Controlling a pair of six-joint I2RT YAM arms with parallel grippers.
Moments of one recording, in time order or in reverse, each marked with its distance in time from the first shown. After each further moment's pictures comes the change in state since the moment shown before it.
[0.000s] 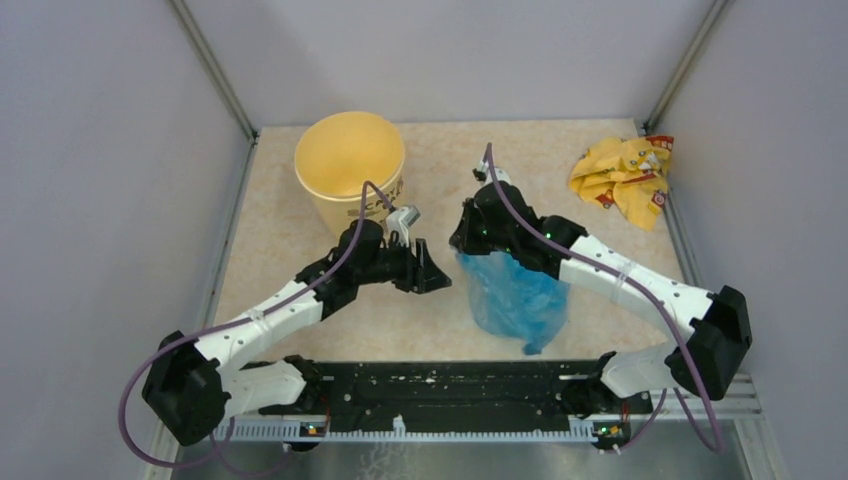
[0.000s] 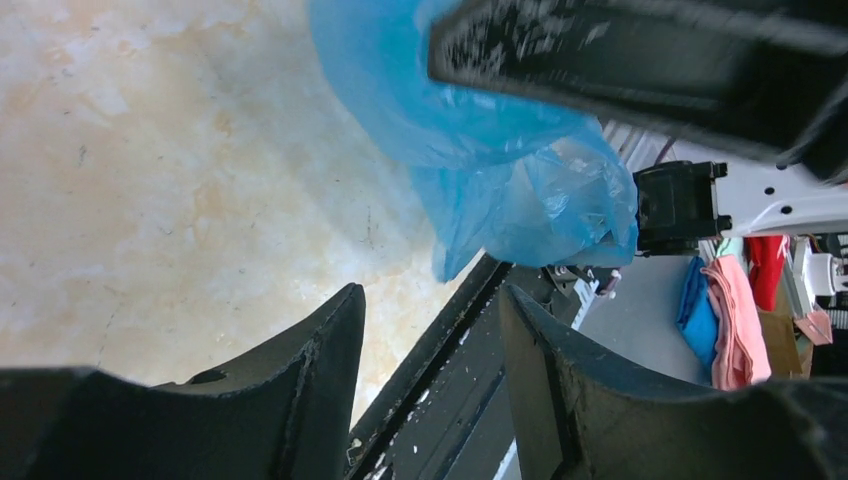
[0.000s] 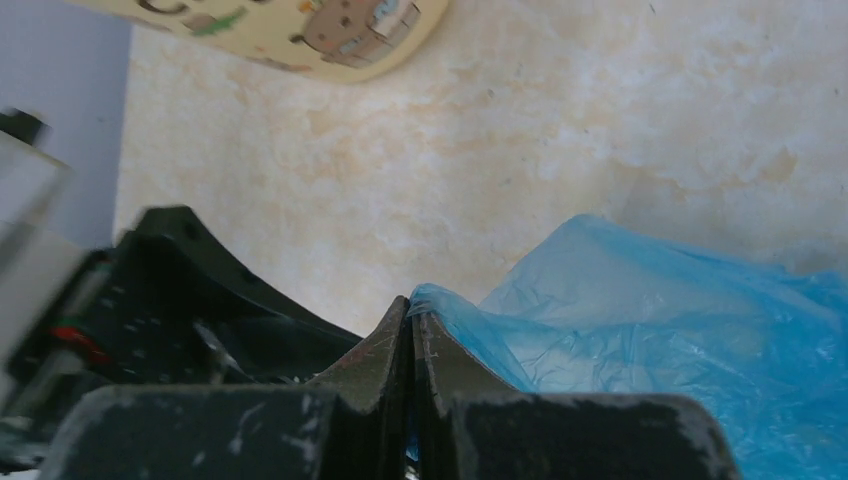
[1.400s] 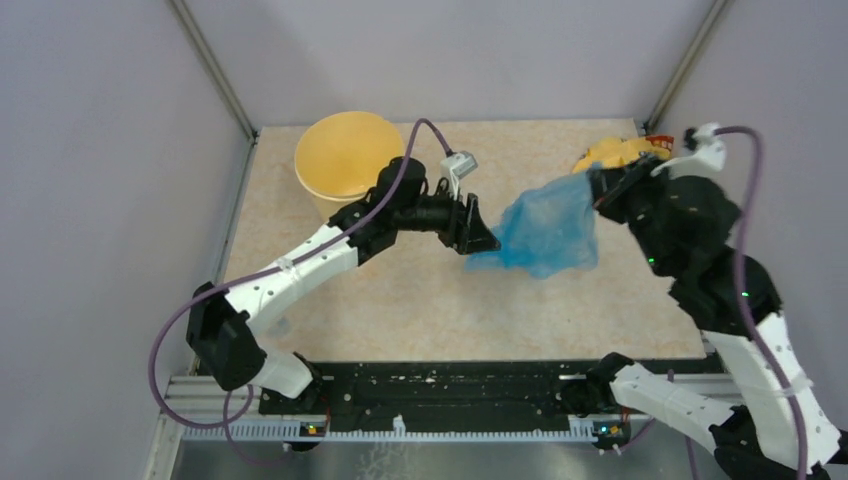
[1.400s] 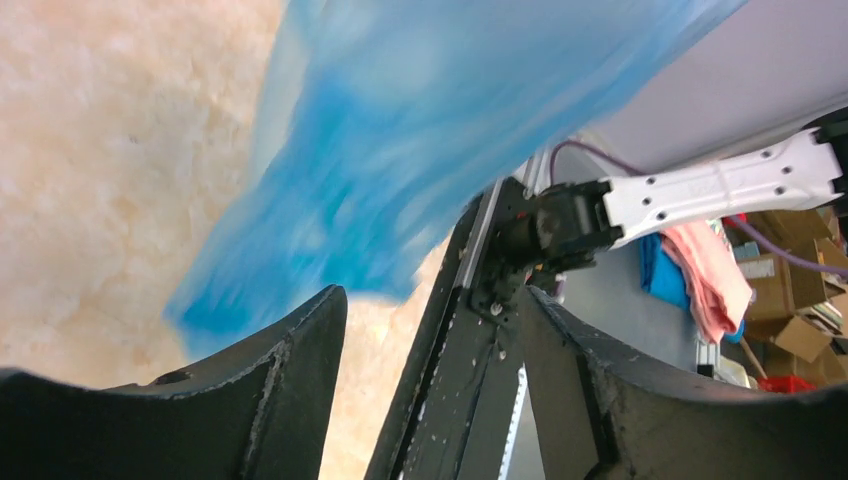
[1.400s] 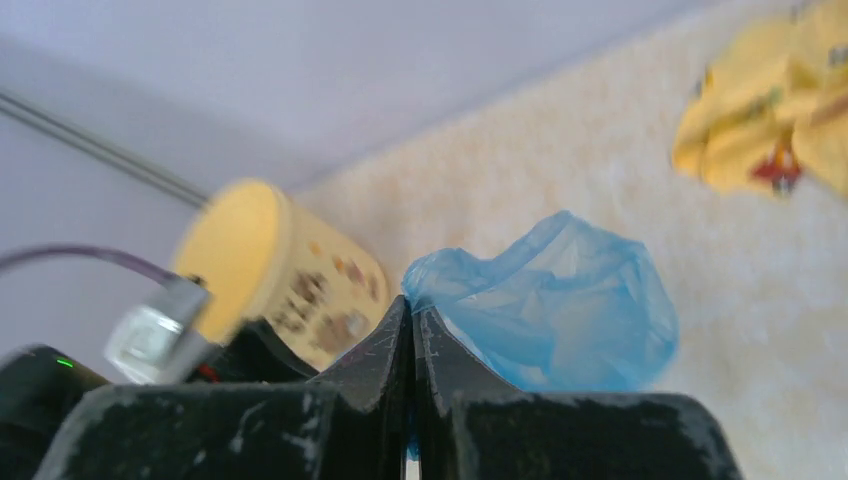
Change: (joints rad) left arm -0.083 0.342 0.530 -0.103 0.183 0.179; right arm -0.250 -0.507 0.138 -0.271 0.327 0.002
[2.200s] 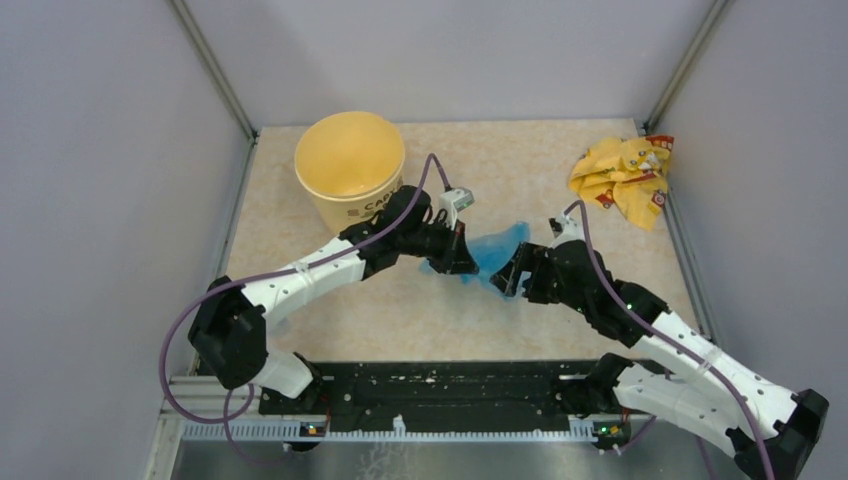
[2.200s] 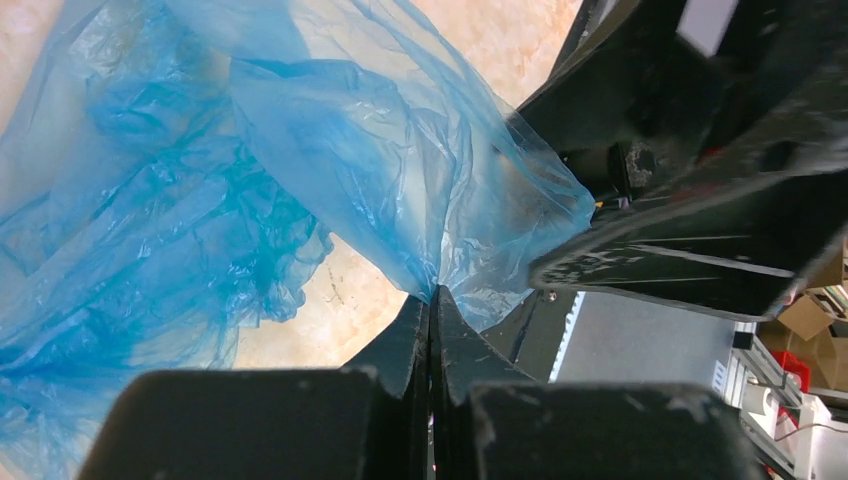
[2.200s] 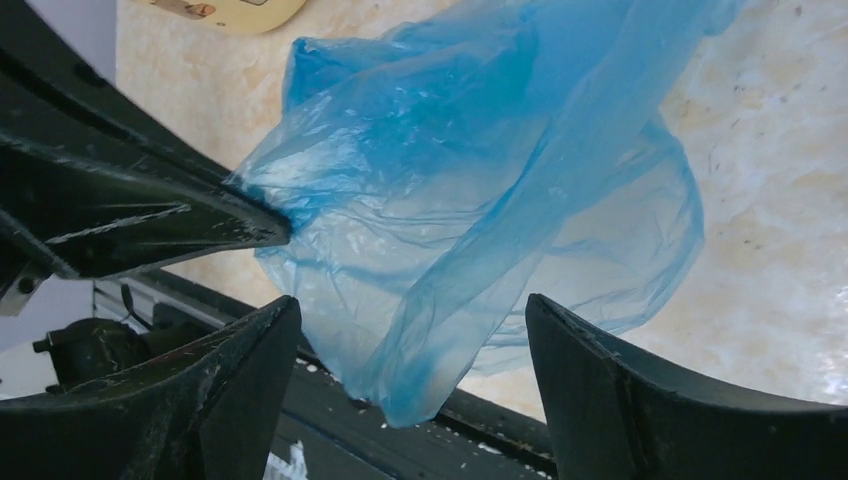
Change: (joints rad) left arm 0.000 -0.005 -0.182 0.016 -0.049 0.037; right arm 0.175 -0.079 -0.541 0.159 -0.322 0.068
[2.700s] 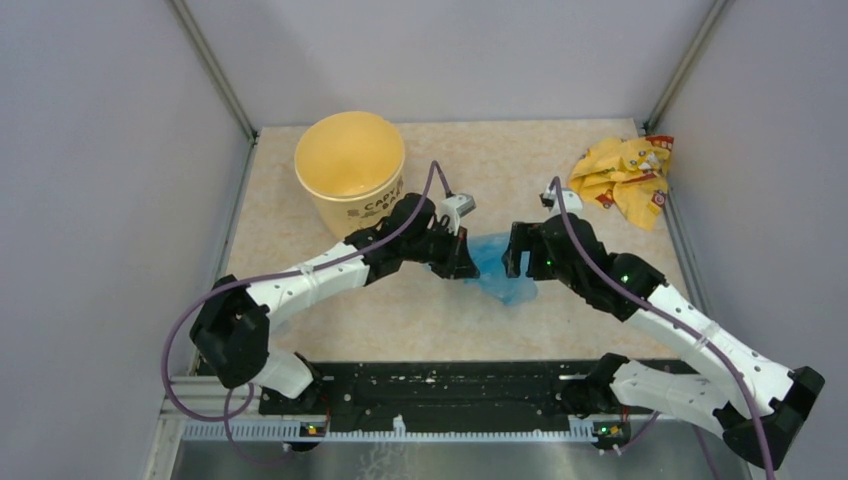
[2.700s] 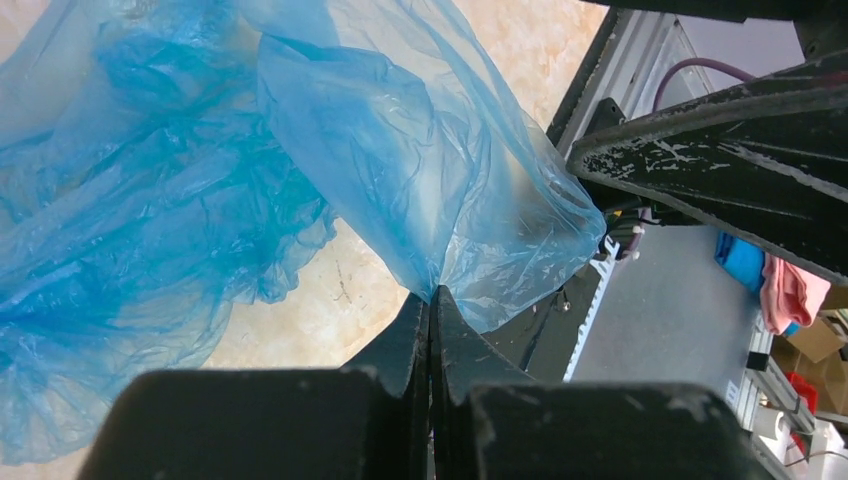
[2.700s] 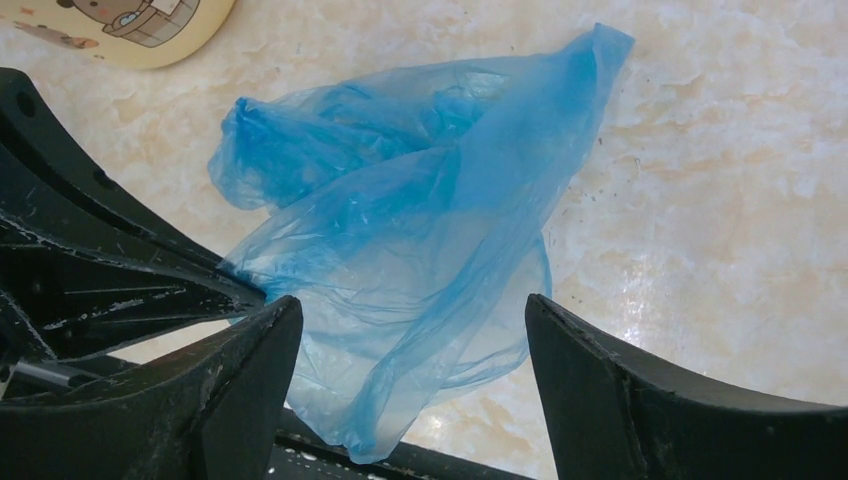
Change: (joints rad) left arm -0.031 0.012 -0.036 0.040 -0.066 -0.043; right arm 0.000 0.174 0.220 -0.134 0.187 -0.210
